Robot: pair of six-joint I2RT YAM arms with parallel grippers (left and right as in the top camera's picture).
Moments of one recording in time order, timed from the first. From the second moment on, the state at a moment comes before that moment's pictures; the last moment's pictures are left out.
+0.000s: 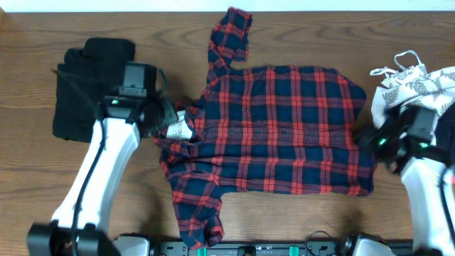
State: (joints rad) left arm -0.12 1.45 1.14 -0.79 0.05 -0.50; right arm -0.31 1.25 0.82 -0.61 -0.30 0.26
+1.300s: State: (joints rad) left arm -0.13 2.01 1.15 0.08 0.42 -0.44; right arm -0.16 1.92 0.99 -0.01 -0.48 0.18
